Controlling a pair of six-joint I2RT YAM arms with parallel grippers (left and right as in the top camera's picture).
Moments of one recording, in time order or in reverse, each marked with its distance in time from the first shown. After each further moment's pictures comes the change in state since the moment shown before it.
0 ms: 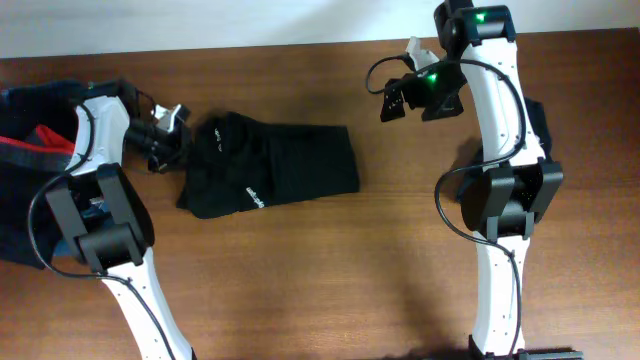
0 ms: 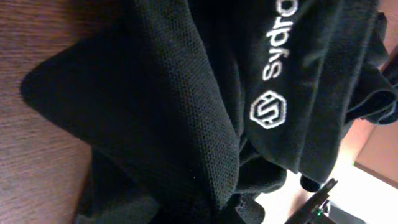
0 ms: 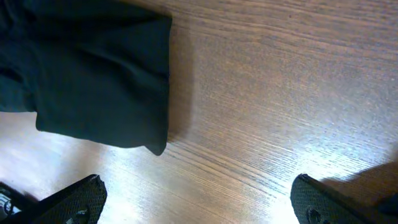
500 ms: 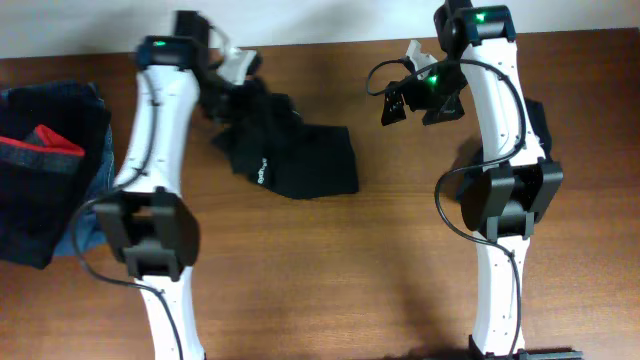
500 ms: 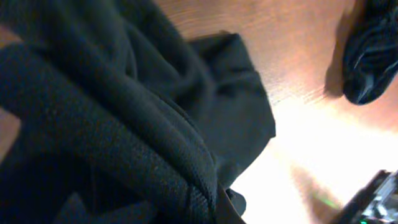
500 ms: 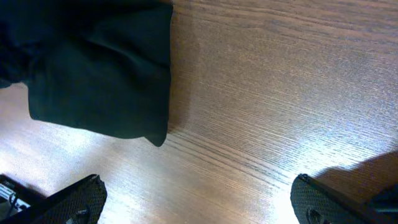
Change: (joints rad) left arm -0.343 -0.137 0.243 0.025 -0.100 -0.049; right arm 0.000 0.000 0.000 -0.030 0.001 0.000
